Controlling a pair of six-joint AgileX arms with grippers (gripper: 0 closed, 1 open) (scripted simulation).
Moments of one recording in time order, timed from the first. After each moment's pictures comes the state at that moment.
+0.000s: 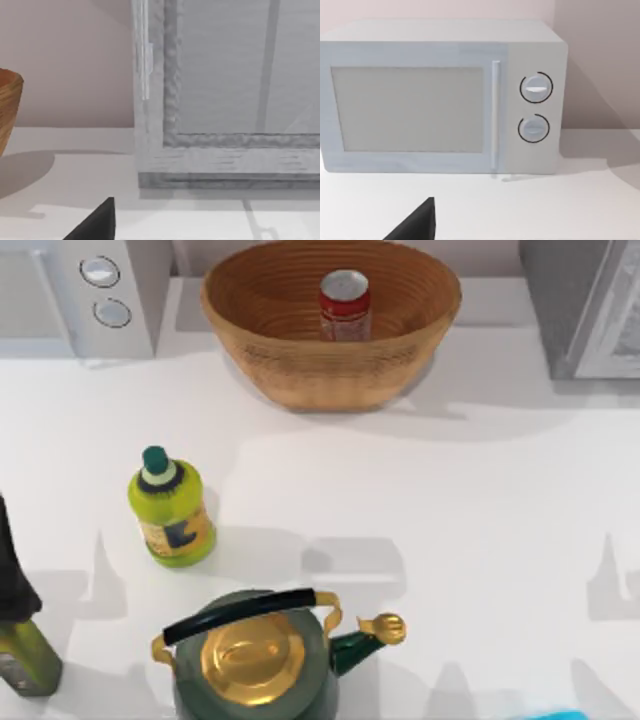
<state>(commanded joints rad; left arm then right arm) 0.00 0.00 0.00 0.00 0.00 0.00 0.00 0.00 0.00 0.00 0.00 0.00</state>
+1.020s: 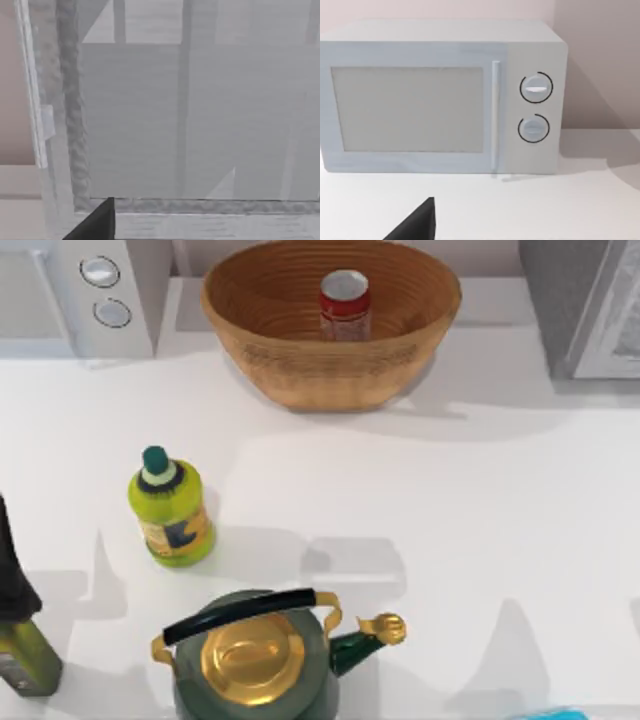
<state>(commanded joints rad) 0.00 0.00 0.00 0.00 0.00 0.00 -0.58 0.88 0.21 0.69 -0.57 0.01</state>
